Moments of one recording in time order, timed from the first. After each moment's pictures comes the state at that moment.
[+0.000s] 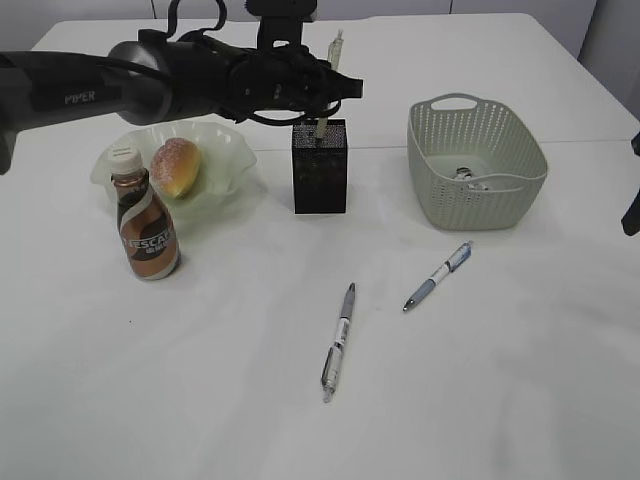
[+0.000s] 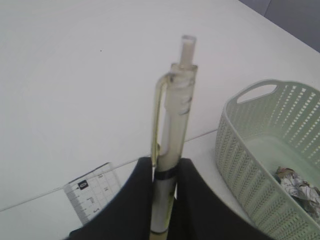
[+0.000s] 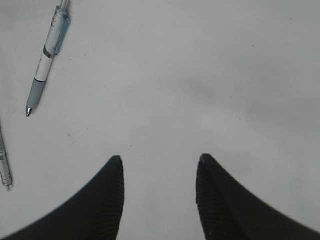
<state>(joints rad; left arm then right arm) -0.52 2.40 -2.01 0.16 0.07 -0.33 -0.30 1.82 -1.40 0.35 1.22 -0.16</state>
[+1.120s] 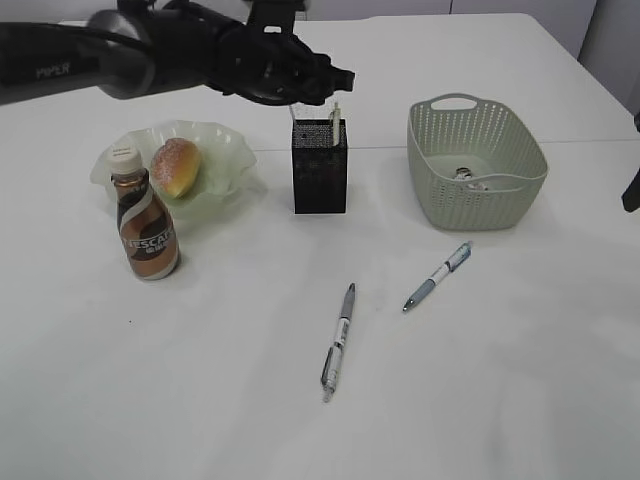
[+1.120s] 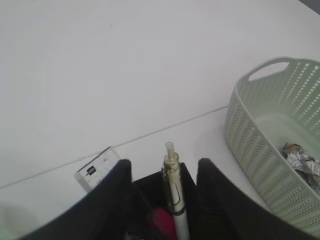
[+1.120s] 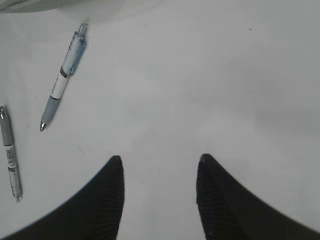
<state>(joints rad) -0.52 2.34 -2.01 0.17 0.25 -0.33 -0.30 1.82 -1.46 0.36 1.22 -0.16</state>
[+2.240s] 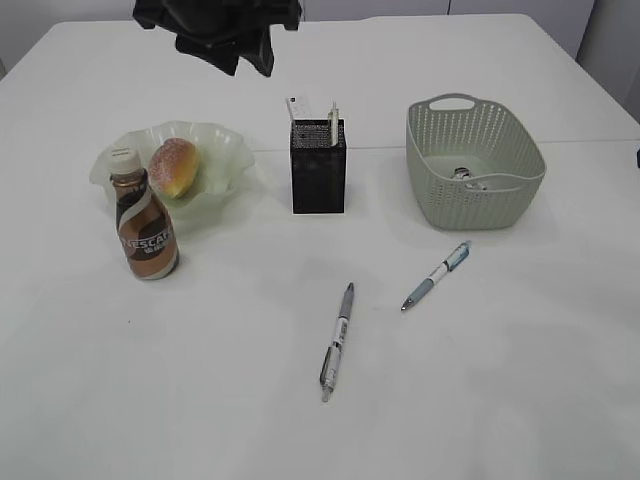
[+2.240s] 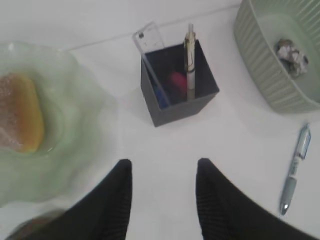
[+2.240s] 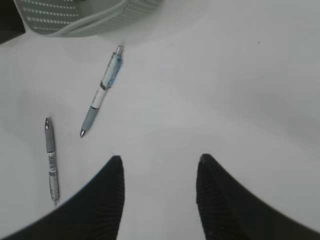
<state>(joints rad) -0.52 2.04 -2.01 0.08 0.93 -0.30 -0.30 1.70 -1.45 0.40 1.22 -0.10</state>
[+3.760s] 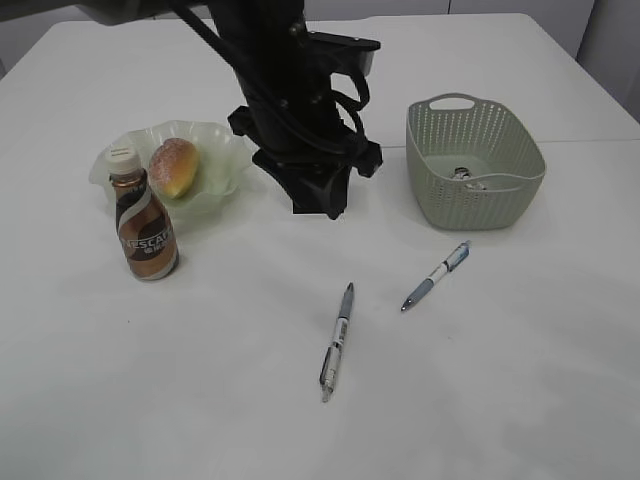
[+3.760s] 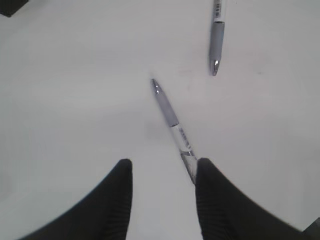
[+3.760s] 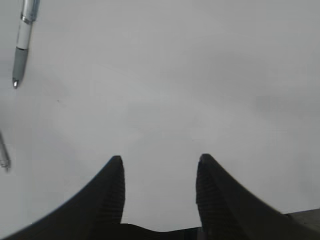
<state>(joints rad) -0.69 2.15 -2.01 -0.09 1.23 -0.04 -0.30 1.54 -1.18 0.26 1.22 0.01</state>
